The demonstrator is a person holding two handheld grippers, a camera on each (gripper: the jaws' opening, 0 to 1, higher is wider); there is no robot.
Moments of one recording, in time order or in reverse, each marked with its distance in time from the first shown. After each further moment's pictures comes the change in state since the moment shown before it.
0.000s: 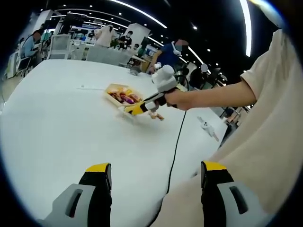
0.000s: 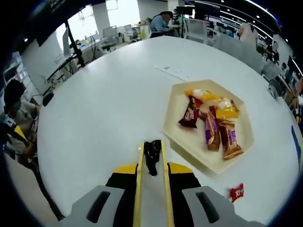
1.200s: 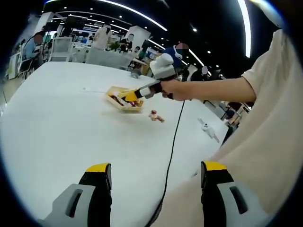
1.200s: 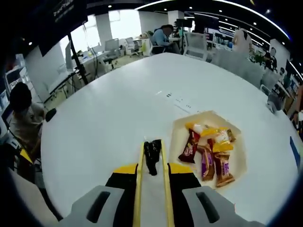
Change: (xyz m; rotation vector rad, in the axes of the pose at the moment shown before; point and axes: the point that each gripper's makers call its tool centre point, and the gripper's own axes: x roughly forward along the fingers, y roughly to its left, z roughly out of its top) left arm -0.005 -0.003 0.000 0.004 -0.027 0.009; right arm -0.019 -0.002 0.068 -0.001 -0.137 -0.010
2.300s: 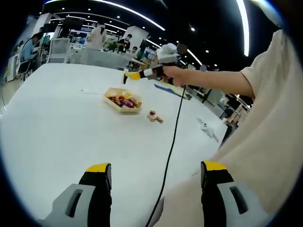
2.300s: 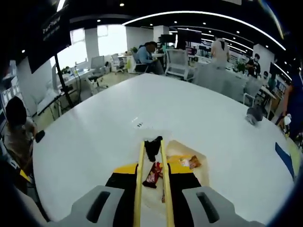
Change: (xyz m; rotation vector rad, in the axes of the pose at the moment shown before) left arm 0.003 0.000 0.005 0.016 0.002 -0.011; right arm -0.041 -0.065 0.065 0.043 -0.153 -0.133
